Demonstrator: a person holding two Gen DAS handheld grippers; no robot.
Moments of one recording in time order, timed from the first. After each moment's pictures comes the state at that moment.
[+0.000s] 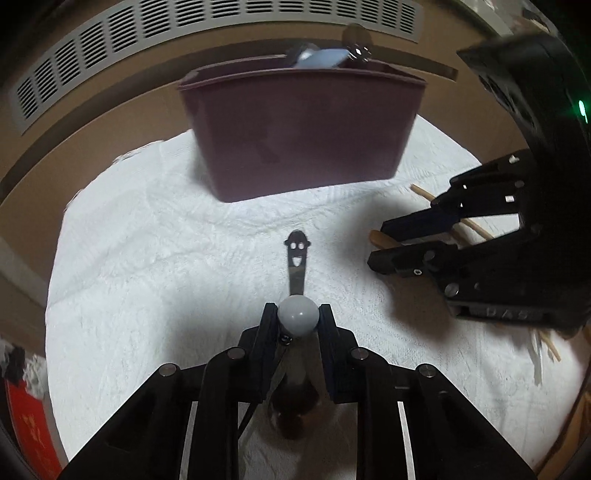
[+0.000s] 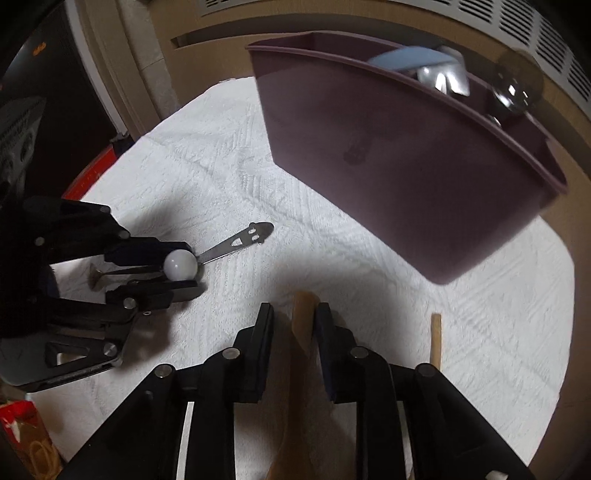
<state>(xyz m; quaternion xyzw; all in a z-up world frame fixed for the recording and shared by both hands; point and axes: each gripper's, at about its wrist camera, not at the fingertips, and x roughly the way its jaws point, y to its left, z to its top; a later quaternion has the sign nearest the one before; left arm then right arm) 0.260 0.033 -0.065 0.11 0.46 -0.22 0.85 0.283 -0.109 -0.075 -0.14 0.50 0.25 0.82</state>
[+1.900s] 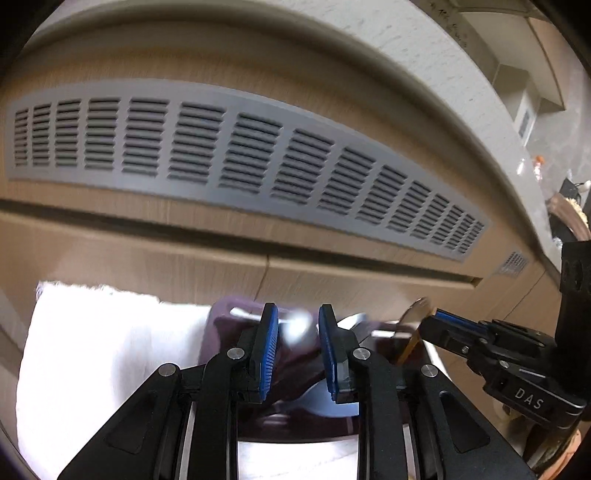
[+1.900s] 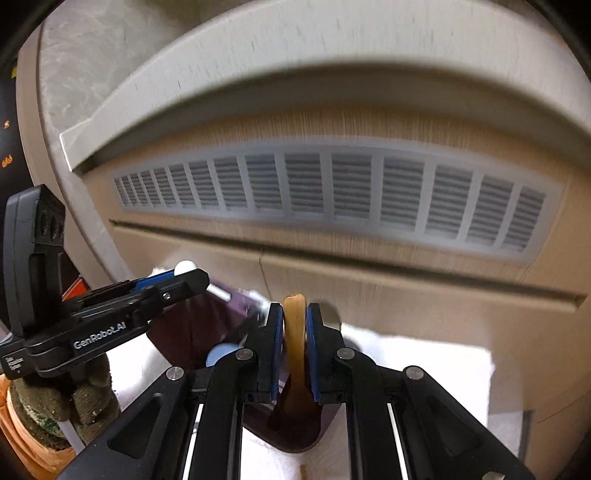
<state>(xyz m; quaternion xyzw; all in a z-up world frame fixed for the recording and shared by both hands) 0.404 0.024 0.019 -0.12 0.34 -0.20 0.91 0.372 -0.181 0.052 0.01 0.35 0.17 0.92</state>
